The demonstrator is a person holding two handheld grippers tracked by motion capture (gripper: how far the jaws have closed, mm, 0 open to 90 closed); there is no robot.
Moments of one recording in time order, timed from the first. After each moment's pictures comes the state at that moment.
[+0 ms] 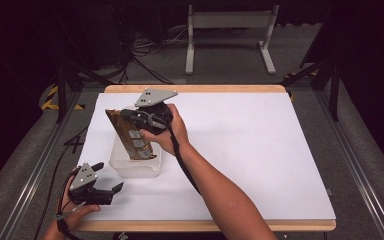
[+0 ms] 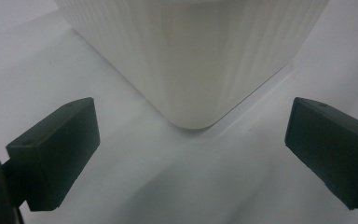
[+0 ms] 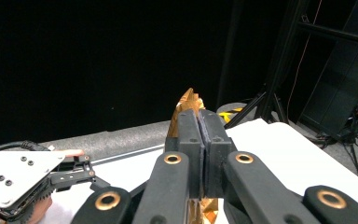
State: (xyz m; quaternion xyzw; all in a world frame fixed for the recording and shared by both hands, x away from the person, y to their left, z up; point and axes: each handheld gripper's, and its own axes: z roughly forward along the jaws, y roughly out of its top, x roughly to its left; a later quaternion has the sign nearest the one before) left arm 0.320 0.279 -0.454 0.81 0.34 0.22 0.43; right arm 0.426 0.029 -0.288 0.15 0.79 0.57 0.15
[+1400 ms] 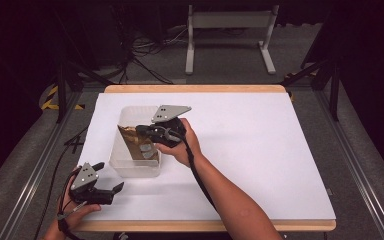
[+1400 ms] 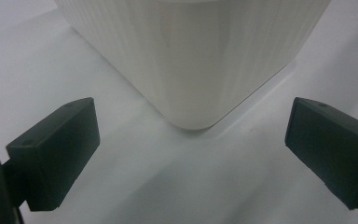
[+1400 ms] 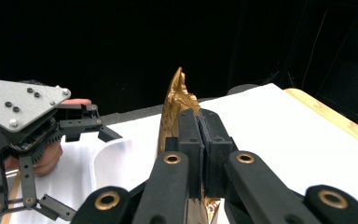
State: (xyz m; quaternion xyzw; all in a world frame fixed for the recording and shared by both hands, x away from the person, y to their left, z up) left arm 0.321 0.277 -0.454 0.81 0.34 0.22 0.42; right arm 0.423 -0.003 -0.334 0.15 0.81 0.56 0.11
